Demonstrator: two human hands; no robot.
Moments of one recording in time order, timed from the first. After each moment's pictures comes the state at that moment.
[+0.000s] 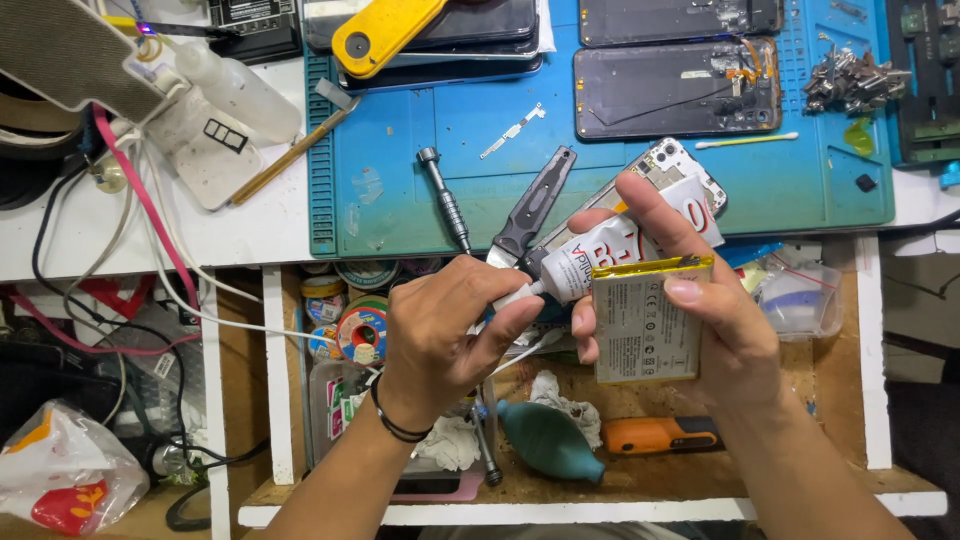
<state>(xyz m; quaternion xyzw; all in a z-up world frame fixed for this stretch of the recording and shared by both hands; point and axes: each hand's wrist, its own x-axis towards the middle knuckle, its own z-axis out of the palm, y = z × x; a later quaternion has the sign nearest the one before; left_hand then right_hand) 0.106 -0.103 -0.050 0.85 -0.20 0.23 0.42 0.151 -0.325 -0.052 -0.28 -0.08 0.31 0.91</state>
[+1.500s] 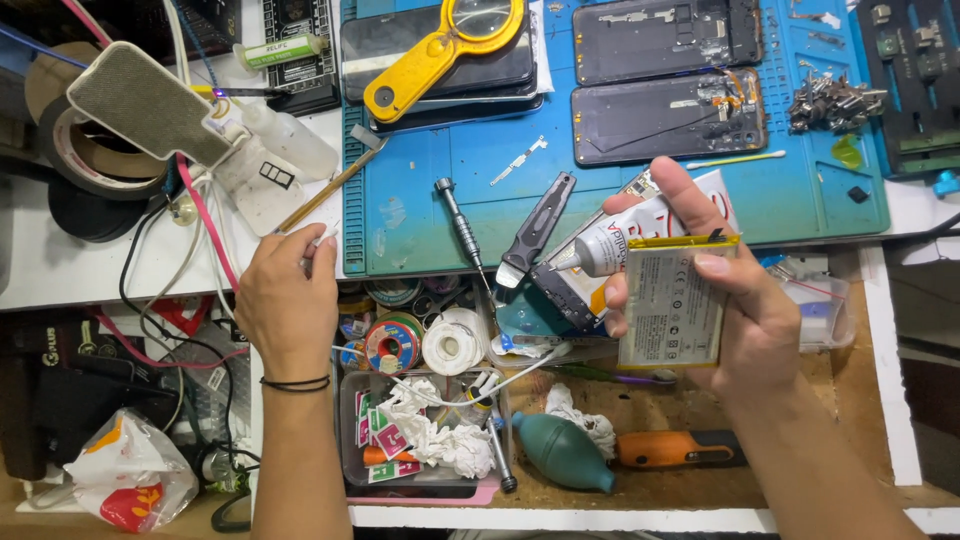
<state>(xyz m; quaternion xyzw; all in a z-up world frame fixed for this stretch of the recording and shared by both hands) 0.106 0.029 -0.081 0.96 0.23 0.16 0.09 0.159 -0.337 -0.046 -0.24 -0.09 0.24 0.94</state>
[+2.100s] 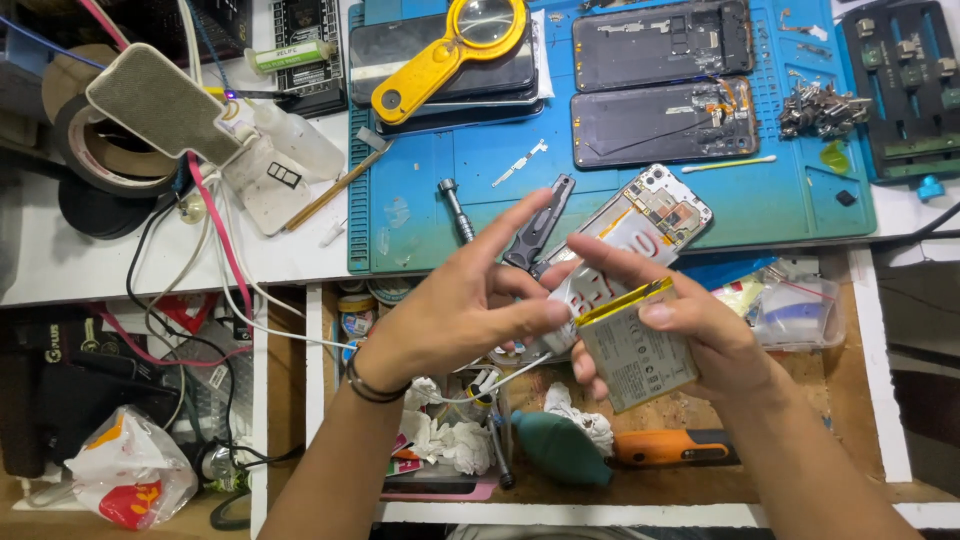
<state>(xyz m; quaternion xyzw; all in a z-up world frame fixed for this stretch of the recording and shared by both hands) 0.130 -0.102 0.022 0.72 -0.03 -0.27 0.64 0.153 -0.340 -0.051 -0.22 -0.11 0.46 0.85</state>
